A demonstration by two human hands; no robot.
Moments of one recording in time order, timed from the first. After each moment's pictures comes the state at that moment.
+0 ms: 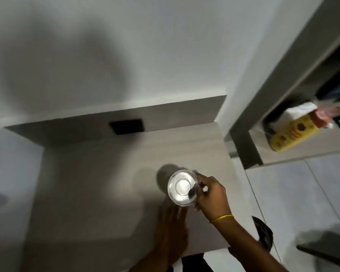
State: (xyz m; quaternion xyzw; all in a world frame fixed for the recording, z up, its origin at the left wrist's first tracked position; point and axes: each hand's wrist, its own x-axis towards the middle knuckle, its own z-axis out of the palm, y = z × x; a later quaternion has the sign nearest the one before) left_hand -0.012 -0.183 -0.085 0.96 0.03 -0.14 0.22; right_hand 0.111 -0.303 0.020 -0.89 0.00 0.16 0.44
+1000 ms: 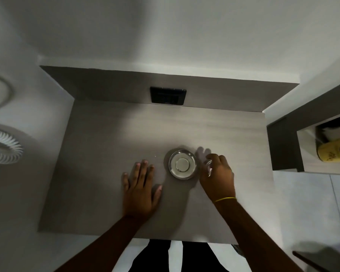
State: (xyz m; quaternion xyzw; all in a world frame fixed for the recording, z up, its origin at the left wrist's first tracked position) left_hand -0.065 -0.034 -0.125 0.97 0.21 0.02 0.10; right_hand 0.118 -0.221 -0.047 -0.95 -0.10 0.10 0.26
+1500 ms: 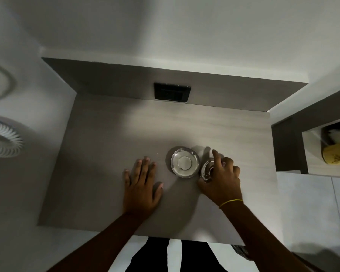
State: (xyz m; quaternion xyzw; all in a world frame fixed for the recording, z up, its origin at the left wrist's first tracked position) left_hand -0.065 -0.034 -0.129 0.97 0.21 0.03 0.10; right_hand 0.113 -0.234 -0.040 -0.96 -0.12 0.20 0.12
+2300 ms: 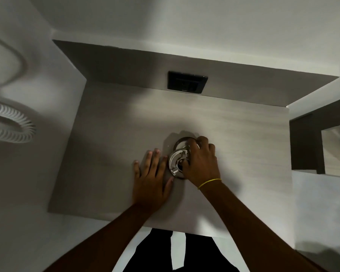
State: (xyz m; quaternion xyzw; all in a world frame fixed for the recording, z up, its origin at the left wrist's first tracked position) left_hand -0.063 -0.032 -0.125 0.97 0.21 -0.01 0.09; right_hand 0.100 -0.139 -0.045 -0.94 -0.24 0.21 0.14
